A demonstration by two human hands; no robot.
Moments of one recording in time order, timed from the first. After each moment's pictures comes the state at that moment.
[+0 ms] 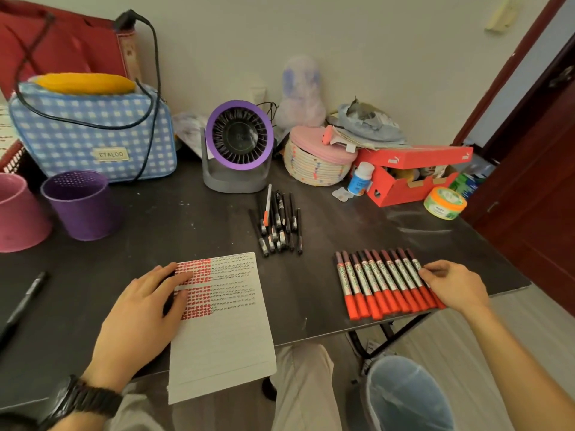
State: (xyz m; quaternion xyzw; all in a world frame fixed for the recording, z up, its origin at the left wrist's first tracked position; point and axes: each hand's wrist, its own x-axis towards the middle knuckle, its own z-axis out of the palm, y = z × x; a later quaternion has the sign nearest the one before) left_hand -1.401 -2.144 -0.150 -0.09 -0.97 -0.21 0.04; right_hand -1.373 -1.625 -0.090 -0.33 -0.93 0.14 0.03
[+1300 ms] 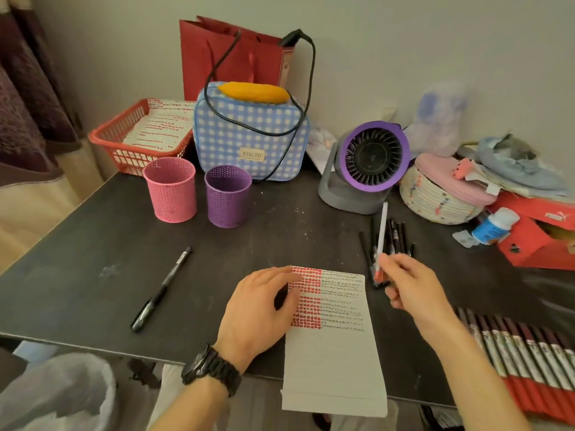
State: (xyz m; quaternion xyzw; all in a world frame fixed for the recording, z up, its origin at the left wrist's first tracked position) left_hand -1.406 -2.149 -0.148 -0.05 -0.93 -0.35 0.09; right_hand -1.464 -1.895 -0.081 -0.08 -0.83 0.56 -0.03
